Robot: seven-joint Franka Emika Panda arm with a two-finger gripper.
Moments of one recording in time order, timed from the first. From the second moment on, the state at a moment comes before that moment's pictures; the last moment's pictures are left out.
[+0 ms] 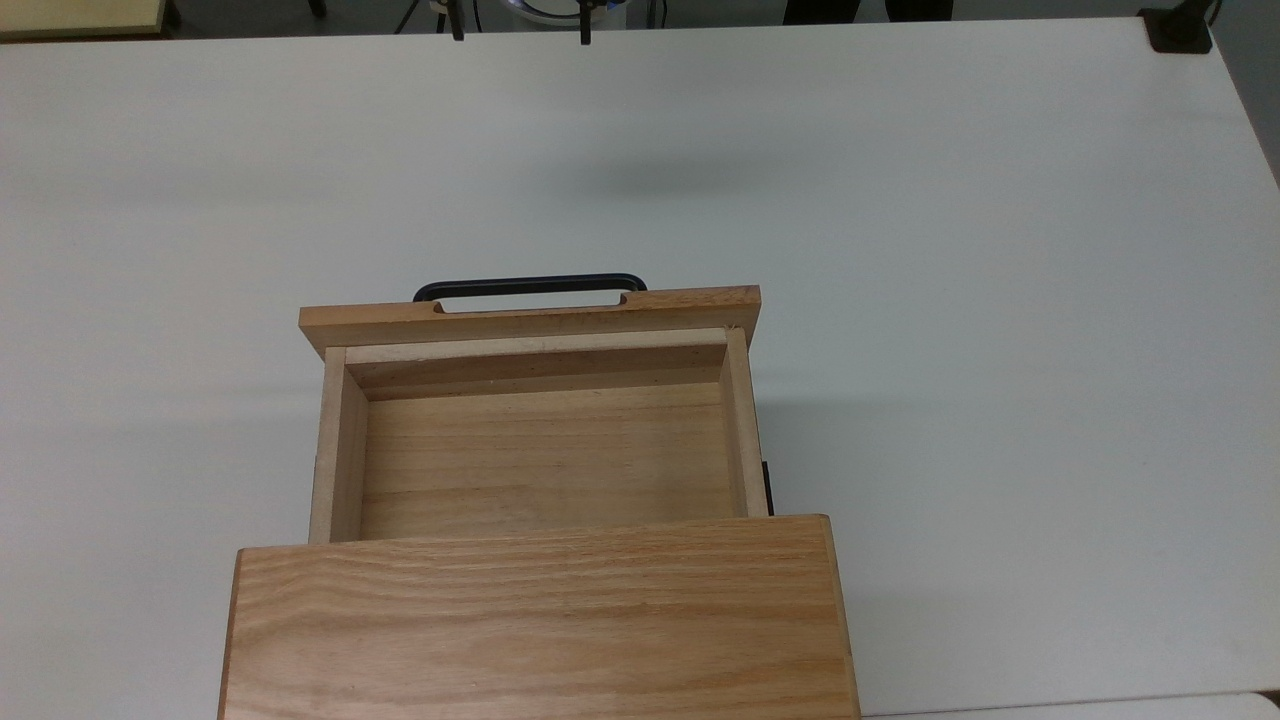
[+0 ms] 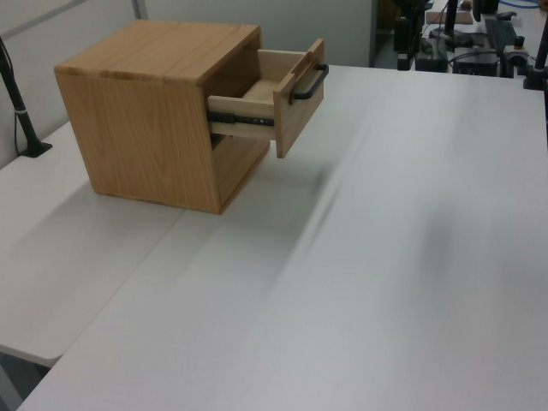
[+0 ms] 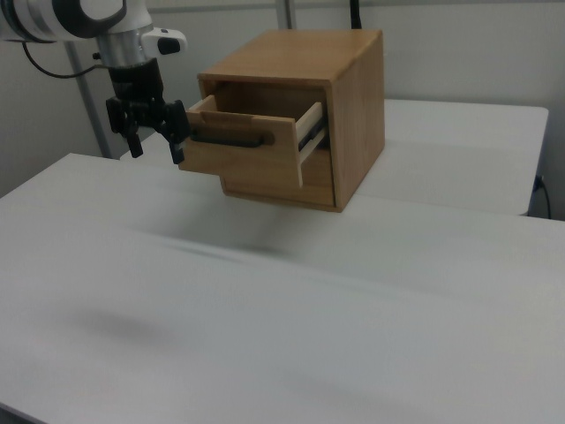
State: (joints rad) arm 0.03 0.05 0.04 -1.51 -0.04 1.52 0.03
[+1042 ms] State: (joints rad) arm 0.03 0.05 0.04 -1.51 -0.04 1.52 0.04
